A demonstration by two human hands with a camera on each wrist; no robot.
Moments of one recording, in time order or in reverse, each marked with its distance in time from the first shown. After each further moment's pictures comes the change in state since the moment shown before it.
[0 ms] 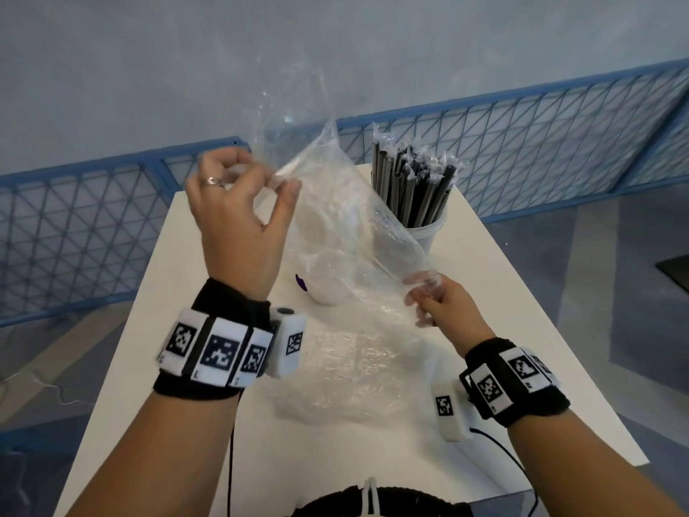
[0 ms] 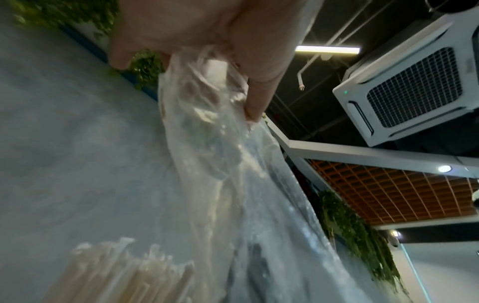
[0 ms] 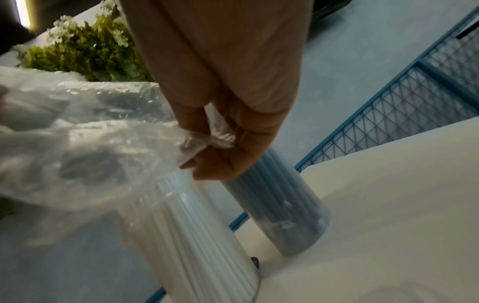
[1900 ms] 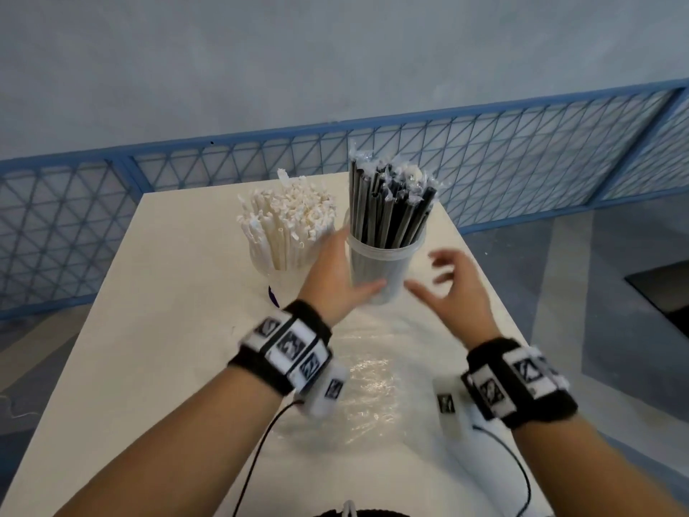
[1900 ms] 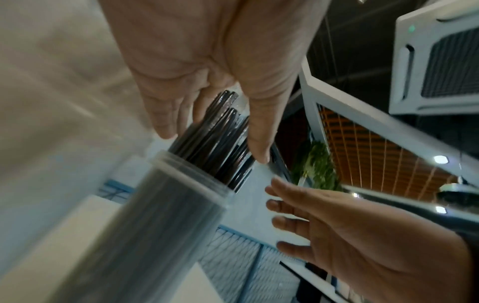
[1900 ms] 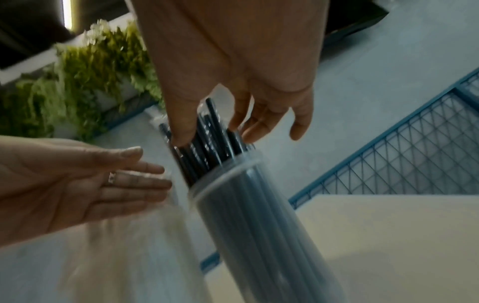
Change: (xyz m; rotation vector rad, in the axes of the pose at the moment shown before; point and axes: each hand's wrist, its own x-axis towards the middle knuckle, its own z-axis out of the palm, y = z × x) left_hand -0.037 0.012 0.111 -0.253 -0.767 -0.299; right_hand 0.030 -0.018 -0.041 -0.430 0.312 -0.248
